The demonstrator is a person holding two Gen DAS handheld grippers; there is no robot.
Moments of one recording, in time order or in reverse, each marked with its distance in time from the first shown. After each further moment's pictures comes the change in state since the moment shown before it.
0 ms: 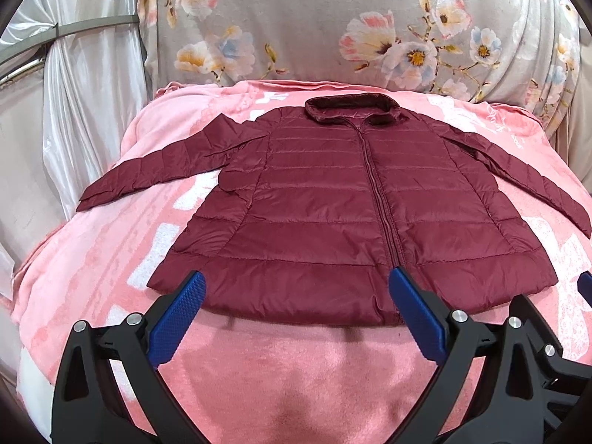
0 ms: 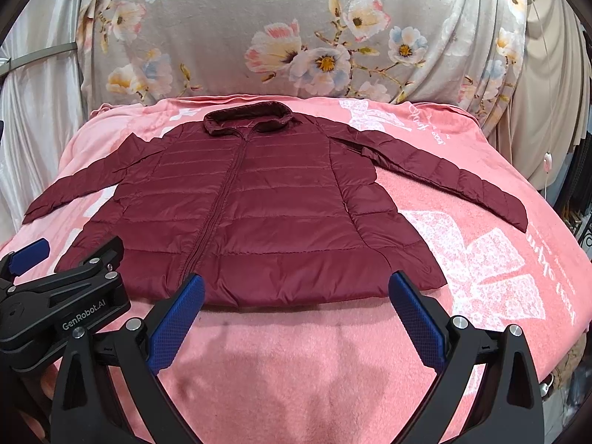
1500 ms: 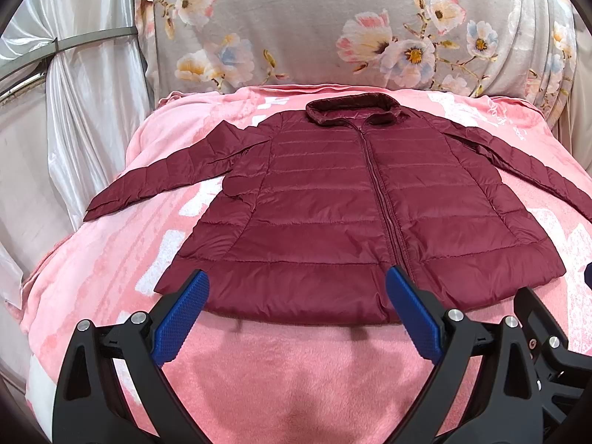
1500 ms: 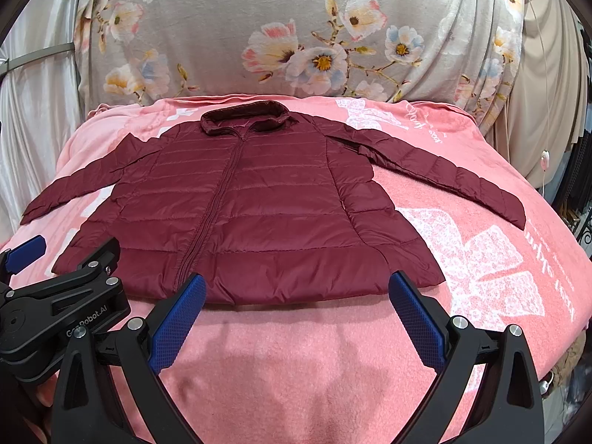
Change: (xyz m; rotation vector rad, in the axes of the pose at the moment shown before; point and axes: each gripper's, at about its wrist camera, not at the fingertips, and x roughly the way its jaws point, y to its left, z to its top) left arm -0.002 -0.006 -0.003 0.035 -0.014 0.033; right arm -0.001 -0.004 -0.002 0.003 -0.004 -0.008
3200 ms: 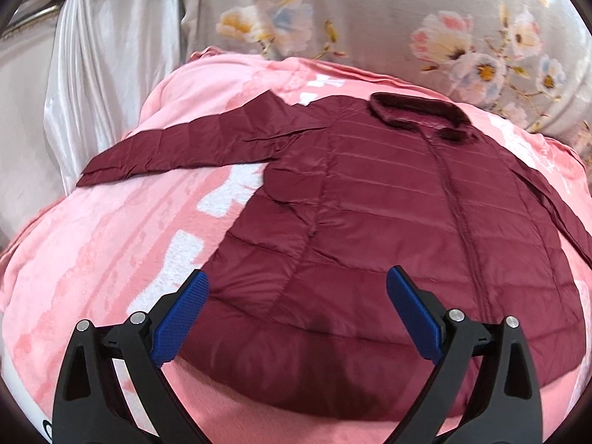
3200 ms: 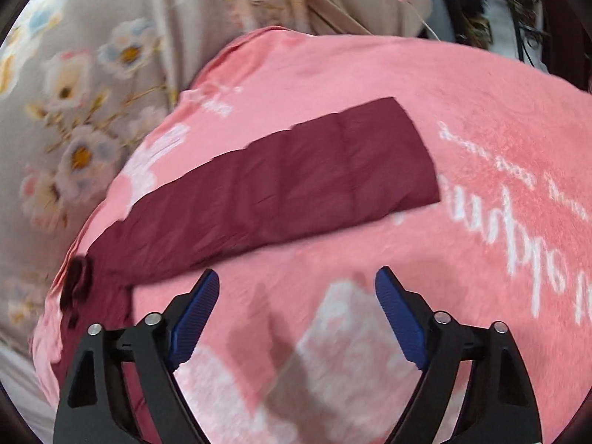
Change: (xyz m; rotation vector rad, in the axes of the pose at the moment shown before) left arm 0.097 0.078 0.035 -0.209 0.097 0.041; right arm 0.172 -0.361 0.042 0.816 0.114 -0.141
